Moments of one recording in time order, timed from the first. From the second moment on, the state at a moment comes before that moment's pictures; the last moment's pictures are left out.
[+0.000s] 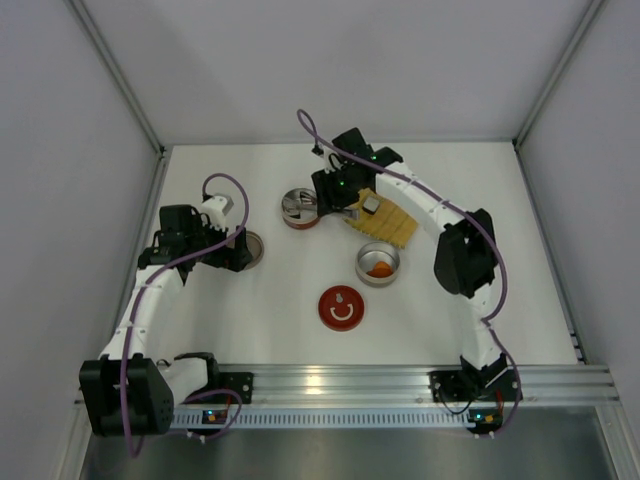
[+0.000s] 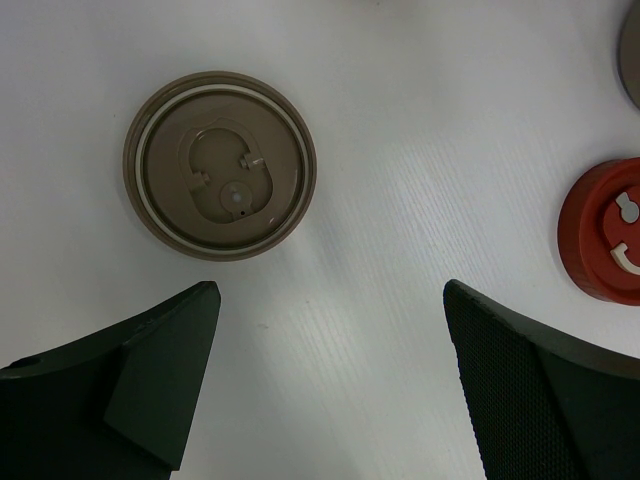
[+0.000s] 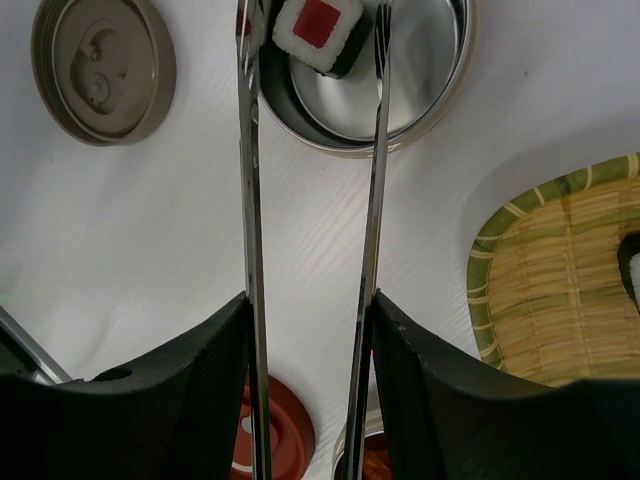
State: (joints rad) left arm 0.04 1.11 0.83 -0.52 0.46 0.19; right arm 0.60 2.13 2.00 -0.82 -0.30 0.10
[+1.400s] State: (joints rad) left arm 0.04 1.09 0.83 -0.53 0.46 0.22; right arm 0.24 1.67 1.64 -1.01 -0.21 -0.61
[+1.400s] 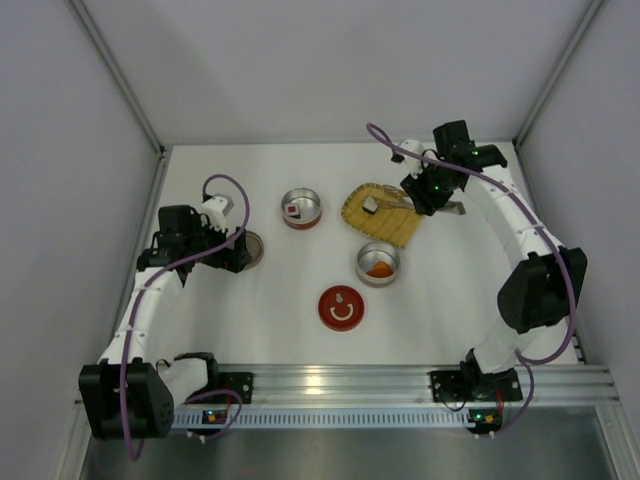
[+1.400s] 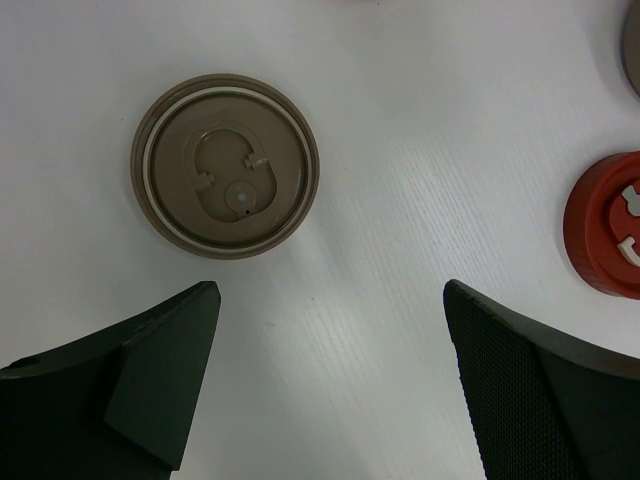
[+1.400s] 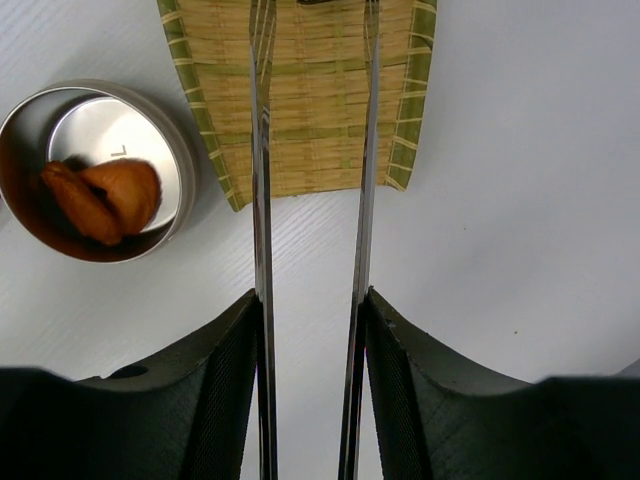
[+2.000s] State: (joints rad) left arm 0.04 1.11 0.83 -0.54 0.46 0.22; right arm 0.25 1.79 1.64 -0.99 -0.19 -0.63
